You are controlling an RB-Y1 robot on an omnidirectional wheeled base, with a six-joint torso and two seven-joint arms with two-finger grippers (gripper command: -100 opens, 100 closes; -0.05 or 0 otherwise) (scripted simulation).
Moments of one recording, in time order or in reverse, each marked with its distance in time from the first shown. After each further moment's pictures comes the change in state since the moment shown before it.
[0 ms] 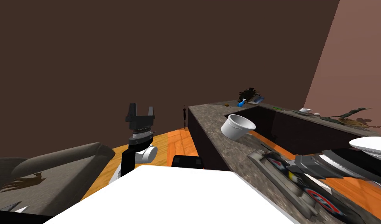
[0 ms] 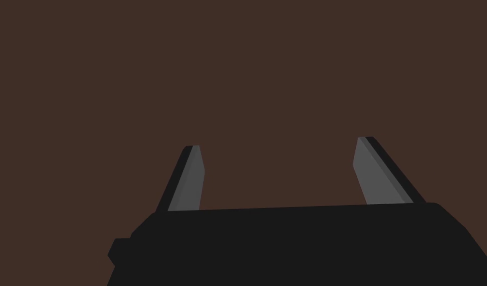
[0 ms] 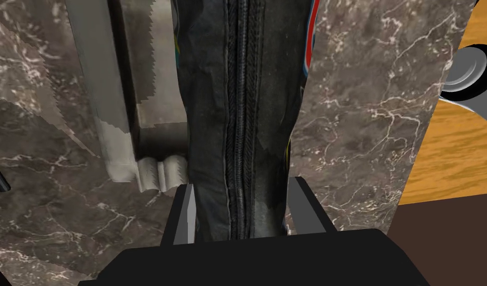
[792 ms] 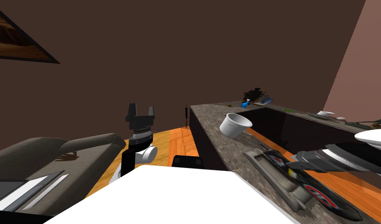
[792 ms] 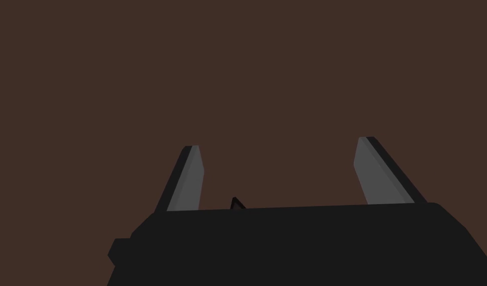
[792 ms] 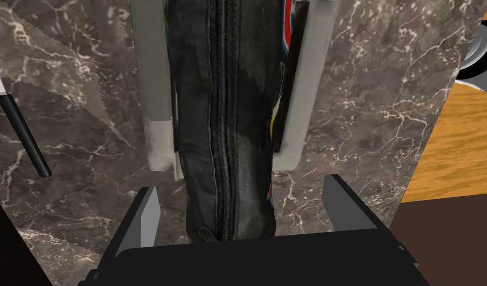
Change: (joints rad) left arm 0.000 0.000 0.000 0.000 0.000 0.000 0.000; right arm -0.022 -0.053 0.019 0.051 -0.056 -0.059 -0.037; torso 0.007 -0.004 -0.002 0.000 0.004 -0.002
